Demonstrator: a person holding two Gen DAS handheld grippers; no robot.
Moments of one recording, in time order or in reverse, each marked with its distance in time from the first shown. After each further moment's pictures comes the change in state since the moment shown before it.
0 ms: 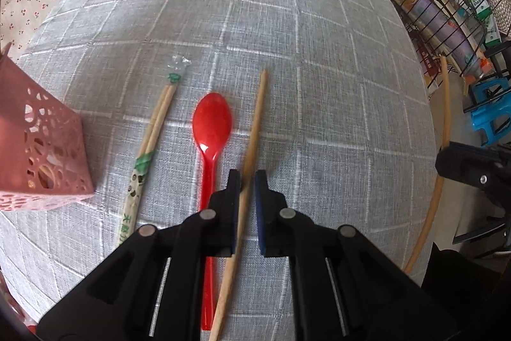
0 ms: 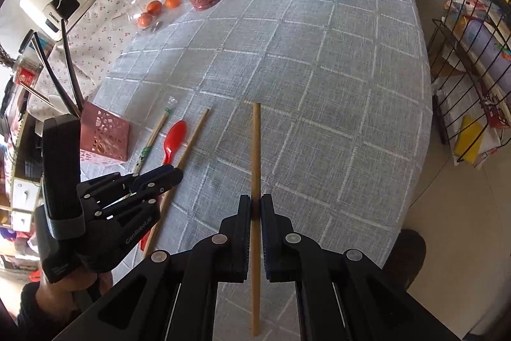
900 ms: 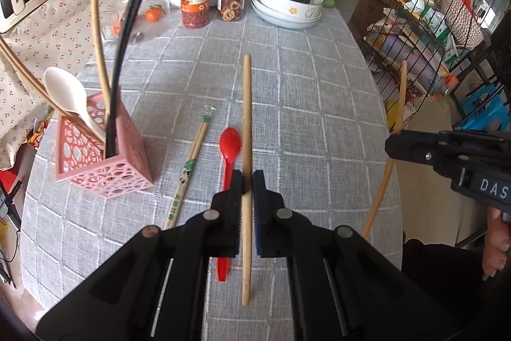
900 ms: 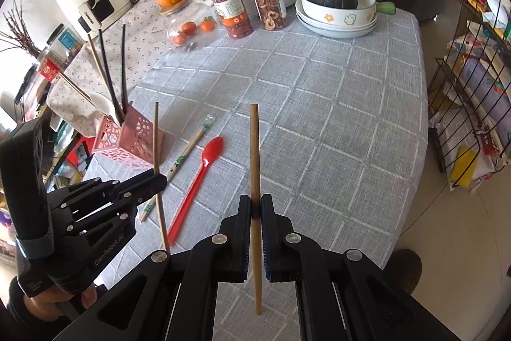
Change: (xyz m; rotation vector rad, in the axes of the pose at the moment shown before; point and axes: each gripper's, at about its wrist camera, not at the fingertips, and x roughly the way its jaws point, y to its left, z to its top) left arm -0.110 0.010 -0.036 0.025 -0.251 -0.004; right arm -0.052 0.040 -0.017 -0.097 -0.155 0.029
